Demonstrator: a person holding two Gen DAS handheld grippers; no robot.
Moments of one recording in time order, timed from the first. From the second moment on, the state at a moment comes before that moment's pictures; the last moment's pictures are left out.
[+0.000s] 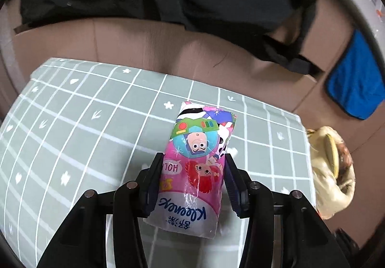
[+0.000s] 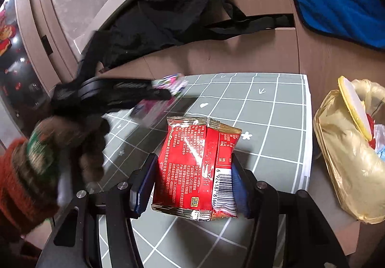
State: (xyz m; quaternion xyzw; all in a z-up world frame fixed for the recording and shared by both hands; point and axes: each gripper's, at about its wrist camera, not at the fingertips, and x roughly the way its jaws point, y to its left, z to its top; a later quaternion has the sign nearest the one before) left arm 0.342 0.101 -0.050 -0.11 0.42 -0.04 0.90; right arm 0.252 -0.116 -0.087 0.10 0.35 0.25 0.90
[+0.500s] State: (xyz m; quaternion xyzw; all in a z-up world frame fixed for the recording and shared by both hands) left arm 0.268 -0.001 0.049 -0.10 0.26 -0.07 0.96; right arm 0.261 -0.221 -0.002 0.07 0.28 0.18 0.94
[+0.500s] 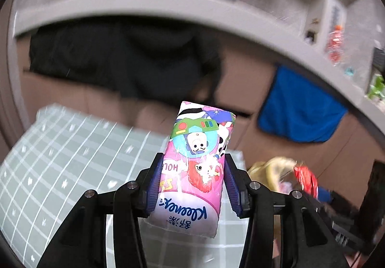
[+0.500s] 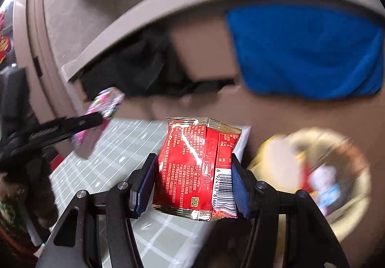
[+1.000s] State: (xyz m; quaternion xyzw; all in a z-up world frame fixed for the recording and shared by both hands) left arm 0.269 -0.117 0.073 -0.07 0.22 -0.15 0.96; right arm 0.249 -0.312 0.066 0.00 0.23 0.06 0.97
